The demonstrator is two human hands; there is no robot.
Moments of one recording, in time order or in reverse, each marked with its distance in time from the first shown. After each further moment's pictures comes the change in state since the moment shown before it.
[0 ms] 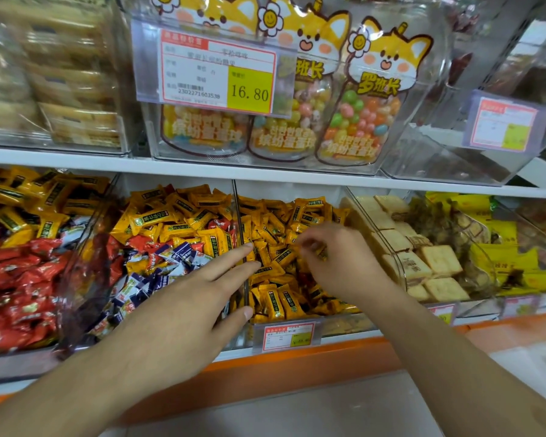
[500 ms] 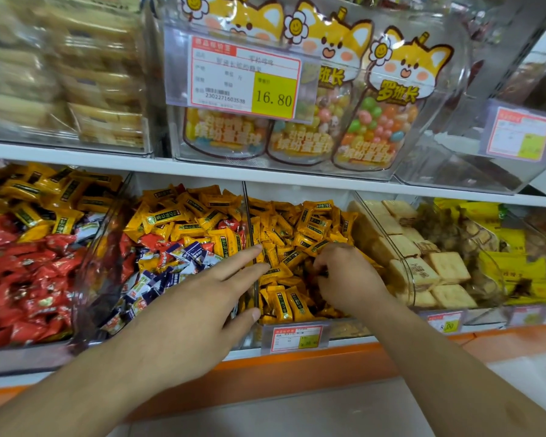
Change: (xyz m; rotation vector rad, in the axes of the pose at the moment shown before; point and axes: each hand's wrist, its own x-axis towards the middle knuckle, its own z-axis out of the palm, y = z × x) left_hand -0.003 -0.004 -0.002 -0.069 0.002 -0.007; right_hand -0.002 0.008 0.021 -0.196 -0.206 0.161
